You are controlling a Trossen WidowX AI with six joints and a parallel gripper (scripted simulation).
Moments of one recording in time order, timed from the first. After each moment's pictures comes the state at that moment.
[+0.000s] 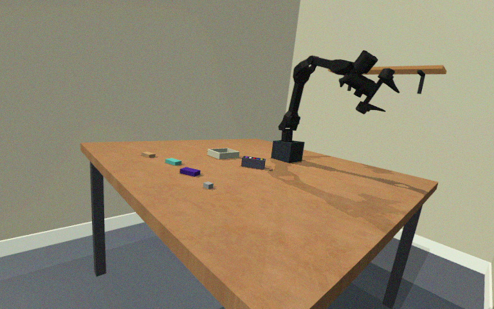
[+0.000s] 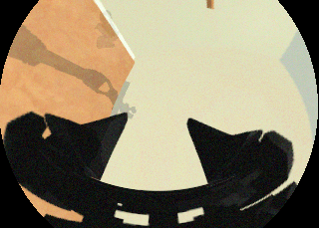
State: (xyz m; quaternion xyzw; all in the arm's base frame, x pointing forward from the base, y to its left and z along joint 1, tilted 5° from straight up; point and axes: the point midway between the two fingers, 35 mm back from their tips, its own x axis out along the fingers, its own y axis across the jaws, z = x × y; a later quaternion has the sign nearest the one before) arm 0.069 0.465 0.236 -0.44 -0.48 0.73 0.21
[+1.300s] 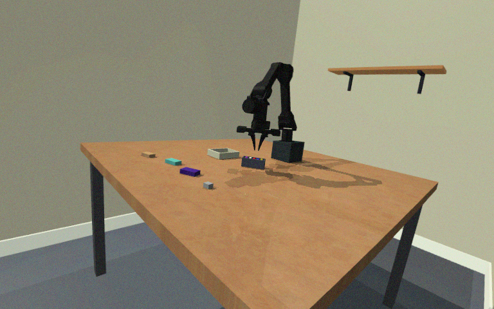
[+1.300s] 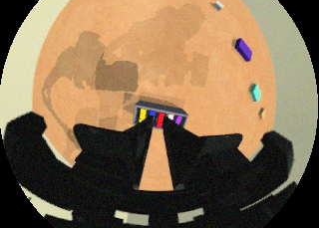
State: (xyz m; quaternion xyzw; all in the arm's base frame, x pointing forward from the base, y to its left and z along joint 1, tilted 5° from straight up) arm 0.315 0.027 0.023 -0.24 0.65 0.20 0.69
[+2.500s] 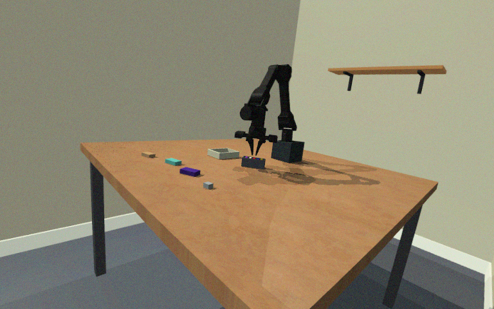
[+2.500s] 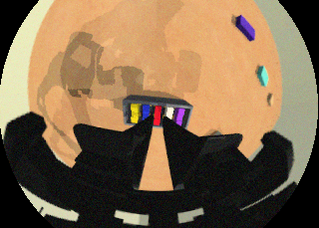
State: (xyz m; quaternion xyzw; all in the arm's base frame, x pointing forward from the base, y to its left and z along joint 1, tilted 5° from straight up) arm 0.306 0.009 -0.005 -0.21 0.67 0.16 0.69
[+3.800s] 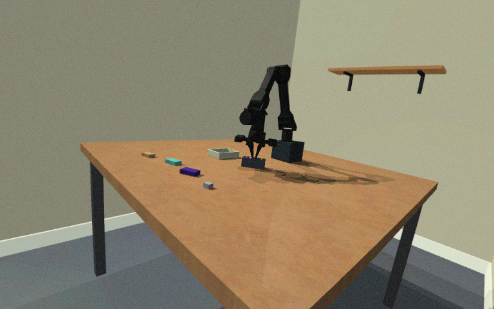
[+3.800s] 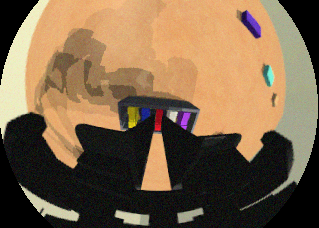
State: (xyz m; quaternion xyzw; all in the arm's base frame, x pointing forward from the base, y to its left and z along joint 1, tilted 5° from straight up) arm 0.304 0.007 -0.023 -0.21 0.68 0.15 0.69
